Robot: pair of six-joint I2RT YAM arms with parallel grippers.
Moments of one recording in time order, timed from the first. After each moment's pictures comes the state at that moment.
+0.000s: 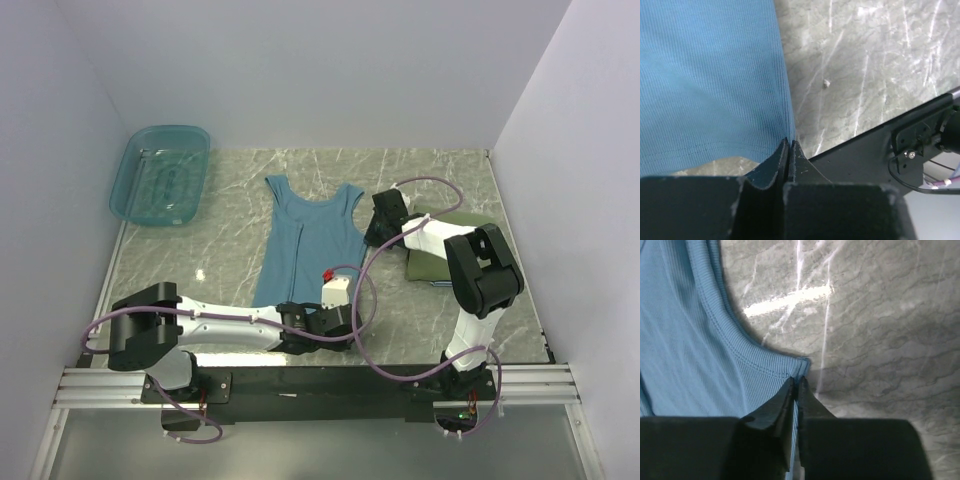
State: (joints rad) left arm -1.38 1.57 0.94 -0.29 -0.37 -1.10; right arm 0.37 1.82 1.04 -0.15 0.08 0.69
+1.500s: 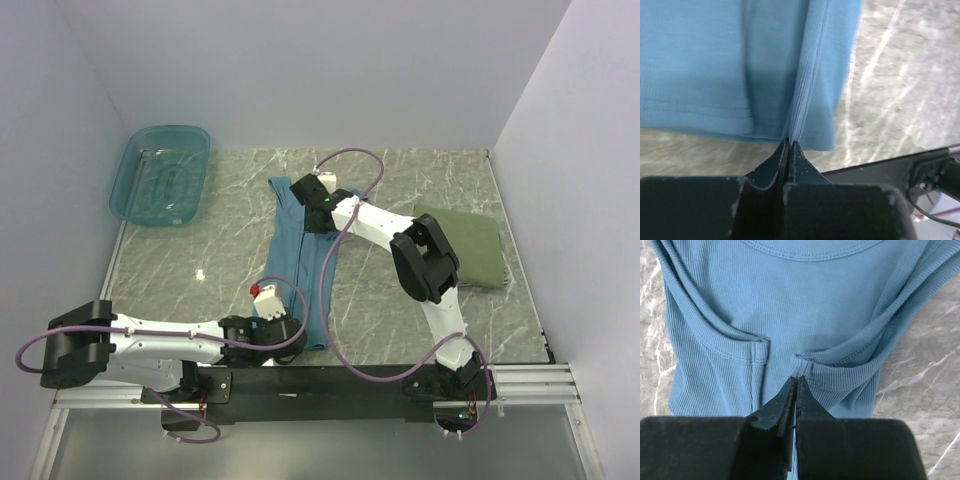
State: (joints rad) left arm -1.36 1.19 0.53 -0.32 -0.50 -1.51; right arm 0.71 2.15 1.70 -0.54 0.35 0.67
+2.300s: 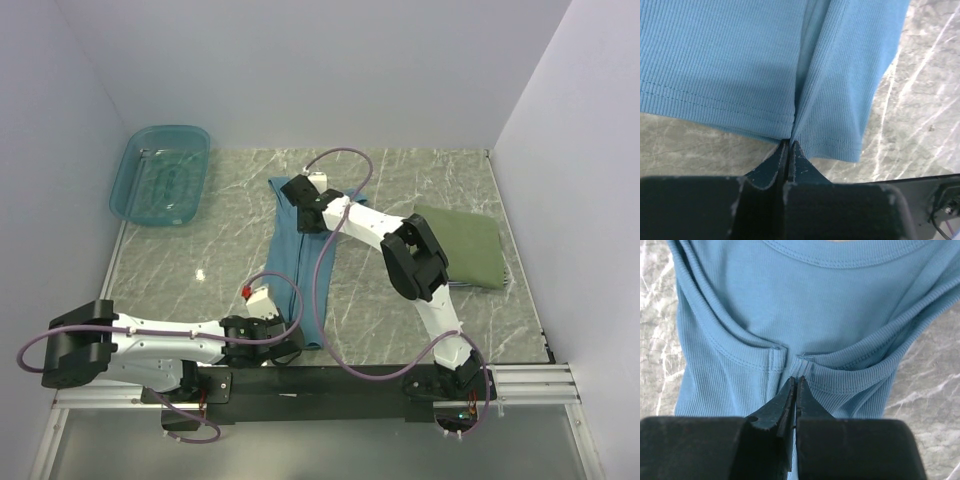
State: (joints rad) left arm -1.36 1.19 0.53 -0.46 -0.54 -1.59; right arm 0.74 2.24 1.80 -0.58 0.38 0.64
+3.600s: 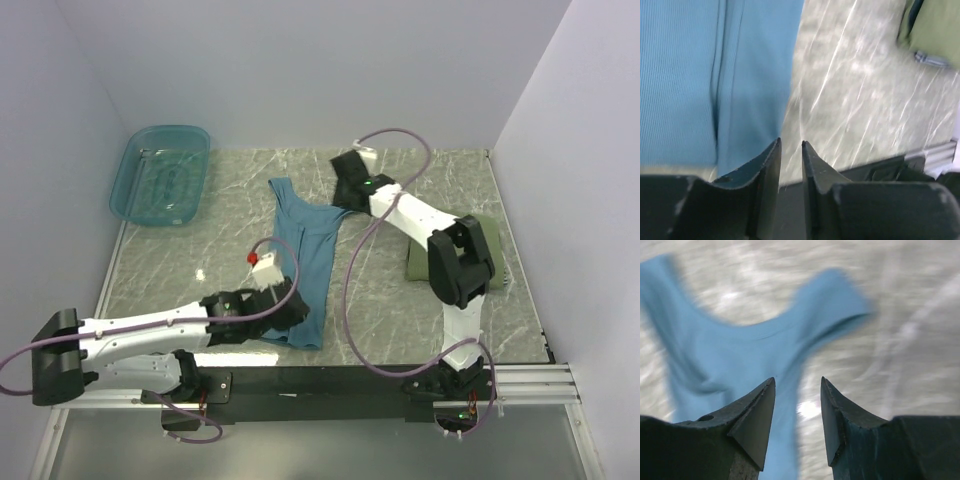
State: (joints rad) left arm -1.22 1.09 0.70 -0.46 -0.46 -1.31; right arm 0.56 1.98 1.61 -0.46 0.37 0.61
